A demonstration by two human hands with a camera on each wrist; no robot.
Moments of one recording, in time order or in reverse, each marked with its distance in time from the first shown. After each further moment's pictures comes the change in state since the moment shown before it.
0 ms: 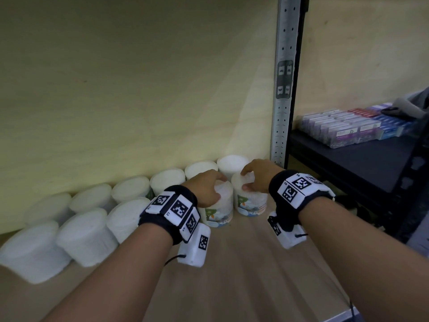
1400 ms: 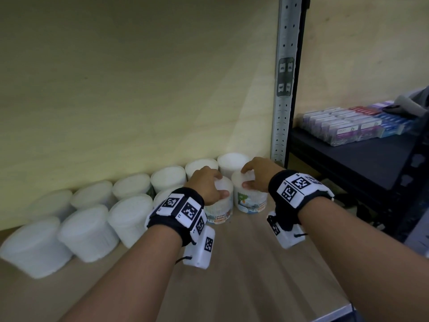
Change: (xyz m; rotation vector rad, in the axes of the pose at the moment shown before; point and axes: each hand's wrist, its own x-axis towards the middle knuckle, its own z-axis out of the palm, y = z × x) left_hand 0.001 0.003 0.011 -0.030 0.125 -0.097; right_hand -0.003 0.001 0.004 0.019 0.016 0.012
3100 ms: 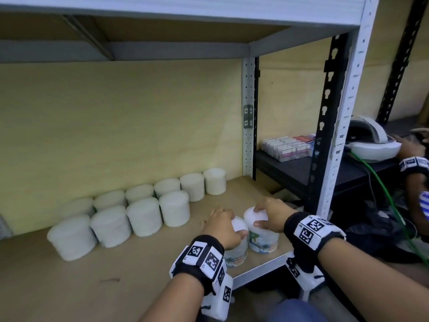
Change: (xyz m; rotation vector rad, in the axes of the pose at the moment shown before) left_hand -0.167 0.069 0.035 -0.068 -0.020 0.081; right_hand -0.187 0.021 -0.001 -0.024 -0.013 0.106
